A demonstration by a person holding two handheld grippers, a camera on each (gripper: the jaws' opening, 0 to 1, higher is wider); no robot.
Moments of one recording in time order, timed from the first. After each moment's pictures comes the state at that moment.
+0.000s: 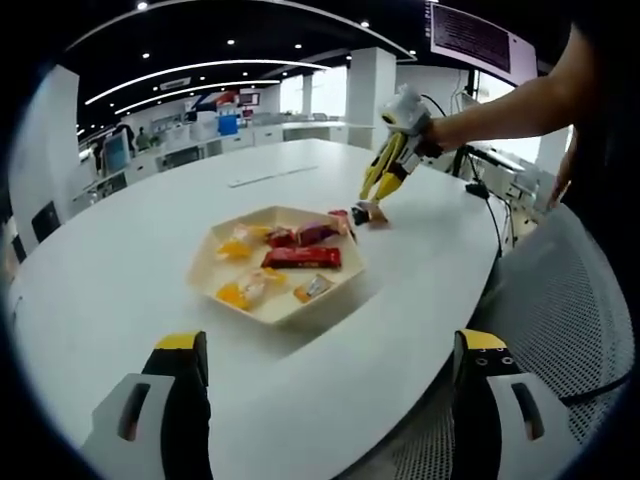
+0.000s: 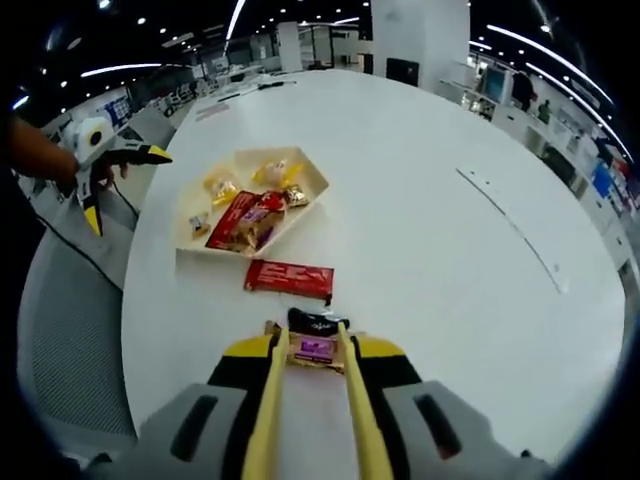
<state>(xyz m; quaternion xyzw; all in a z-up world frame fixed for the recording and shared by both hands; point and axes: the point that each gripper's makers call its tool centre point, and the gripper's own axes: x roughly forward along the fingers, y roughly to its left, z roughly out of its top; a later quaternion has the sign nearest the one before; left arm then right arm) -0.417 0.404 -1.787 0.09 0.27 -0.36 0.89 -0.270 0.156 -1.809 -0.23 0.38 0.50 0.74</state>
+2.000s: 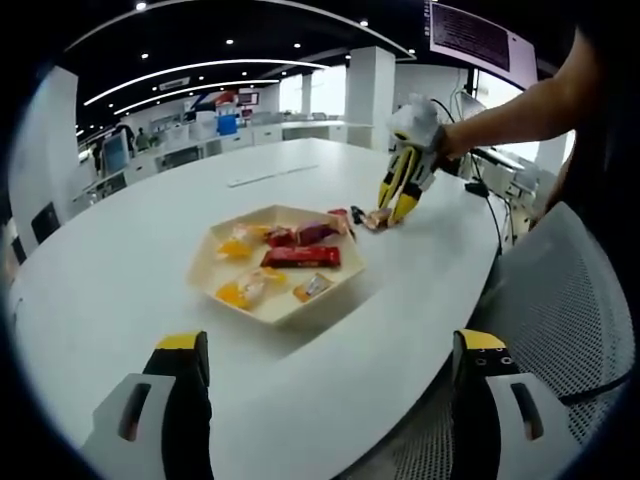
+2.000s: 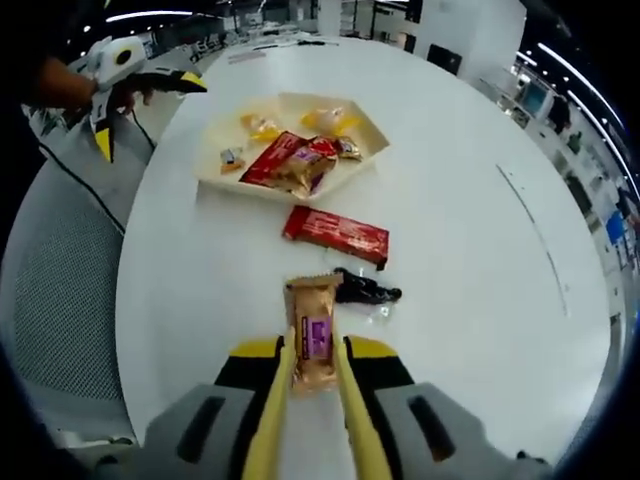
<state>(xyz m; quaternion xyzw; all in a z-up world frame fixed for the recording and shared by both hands) -0.417 0.404 -1.787 0.09 0.27 -0.36 0.89 -0.310 0.155 -1.837 -0.32 0.39 0.52 0.69</state>
